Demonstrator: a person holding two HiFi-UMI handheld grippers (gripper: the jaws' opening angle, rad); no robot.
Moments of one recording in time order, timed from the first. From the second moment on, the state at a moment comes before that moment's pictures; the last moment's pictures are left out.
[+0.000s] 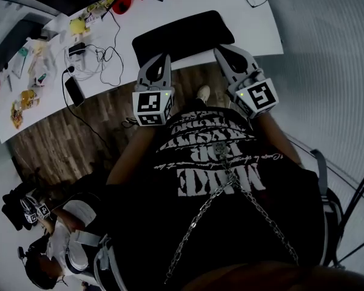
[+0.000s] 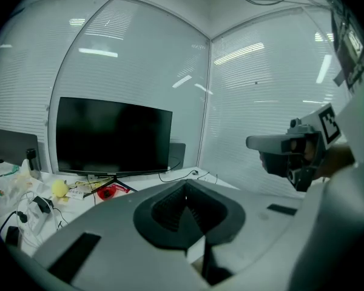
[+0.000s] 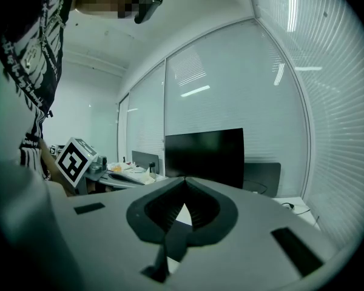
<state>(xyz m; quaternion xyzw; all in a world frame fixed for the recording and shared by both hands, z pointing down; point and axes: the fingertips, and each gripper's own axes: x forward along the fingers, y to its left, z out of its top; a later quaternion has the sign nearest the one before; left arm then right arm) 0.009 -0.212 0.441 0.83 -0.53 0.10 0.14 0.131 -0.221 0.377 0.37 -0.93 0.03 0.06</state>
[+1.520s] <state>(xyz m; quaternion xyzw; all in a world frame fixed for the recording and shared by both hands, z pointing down) 0.033 -0.272 0.421 0.79 -0.58 0.11 0.13 0.156 -0.289 0.381 0.30 -0.95 0.07 0.05</state>
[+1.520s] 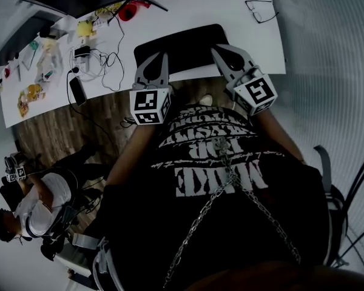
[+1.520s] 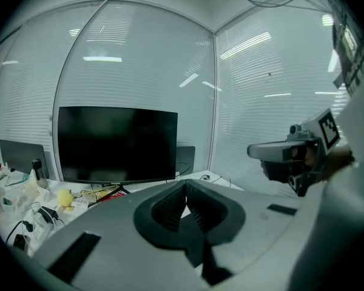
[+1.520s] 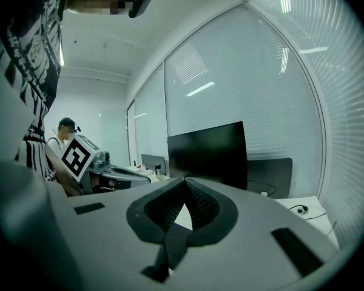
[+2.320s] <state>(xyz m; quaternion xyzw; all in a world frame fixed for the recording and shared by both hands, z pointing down) -0.101 -0.354 0.417 0.83 -0.53 0.05 0.14 0.038 -0.336 0.367 0.38 -0.92 0.03 0.09</state>
